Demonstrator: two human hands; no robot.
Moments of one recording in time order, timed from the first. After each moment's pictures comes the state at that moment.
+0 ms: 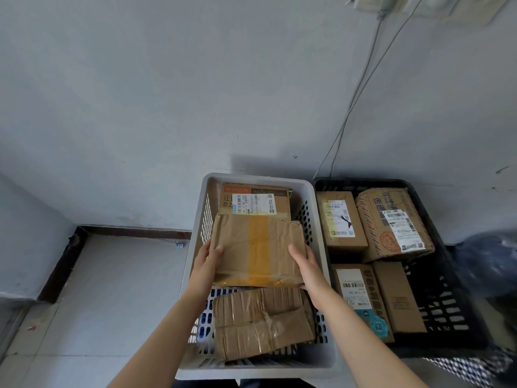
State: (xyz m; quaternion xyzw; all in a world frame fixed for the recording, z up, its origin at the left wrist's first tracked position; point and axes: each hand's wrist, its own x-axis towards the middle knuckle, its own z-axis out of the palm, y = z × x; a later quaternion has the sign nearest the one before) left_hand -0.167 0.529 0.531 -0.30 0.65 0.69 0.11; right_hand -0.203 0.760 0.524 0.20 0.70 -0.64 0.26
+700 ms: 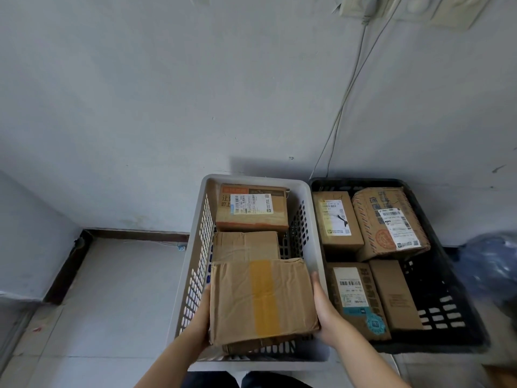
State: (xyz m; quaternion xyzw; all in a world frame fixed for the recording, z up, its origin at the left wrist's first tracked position) left_hand -0.089 0.544 0.500 -0.39 0.51 0.71 0.28; right_hand -0.145 0.800 0.508 0.36 0.58 -0.63 0.37
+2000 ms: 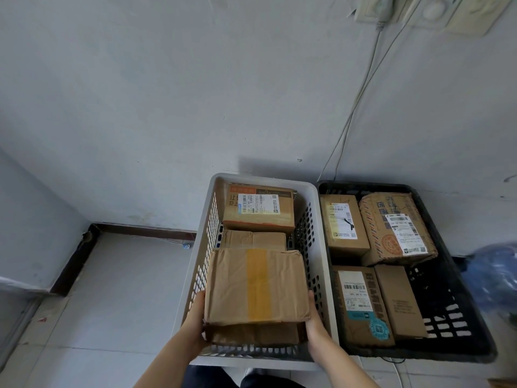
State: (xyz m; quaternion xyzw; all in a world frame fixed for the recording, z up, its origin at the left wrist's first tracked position) left_hand -0.082 0.532 0.480 -0.51 0.42 0.71 0.25; right_hand -0.119 0.773 0.467 0.39 0.62 -0.60 0.31
